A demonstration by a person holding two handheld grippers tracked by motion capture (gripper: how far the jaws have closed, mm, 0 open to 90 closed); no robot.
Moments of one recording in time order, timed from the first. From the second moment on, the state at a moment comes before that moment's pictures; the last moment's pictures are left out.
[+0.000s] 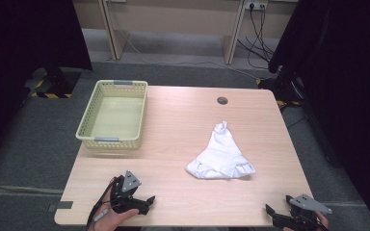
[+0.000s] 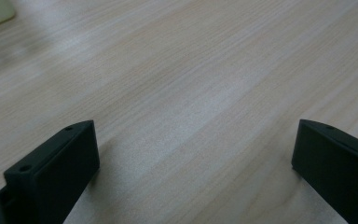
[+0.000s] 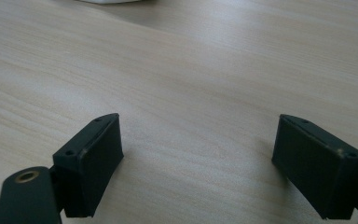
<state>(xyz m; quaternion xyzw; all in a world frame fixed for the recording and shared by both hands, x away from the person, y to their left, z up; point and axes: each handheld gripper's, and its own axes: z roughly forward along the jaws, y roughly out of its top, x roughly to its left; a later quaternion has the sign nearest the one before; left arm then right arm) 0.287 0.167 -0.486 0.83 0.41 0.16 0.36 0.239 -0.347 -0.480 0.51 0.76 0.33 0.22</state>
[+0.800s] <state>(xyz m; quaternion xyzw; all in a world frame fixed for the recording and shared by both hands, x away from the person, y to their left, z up) 0.287 0.167 -0.487 0.82 0.41 0.16 0.36 0.250 -0.334 -0.460 0.49 0.77 0.35 0.22</state>
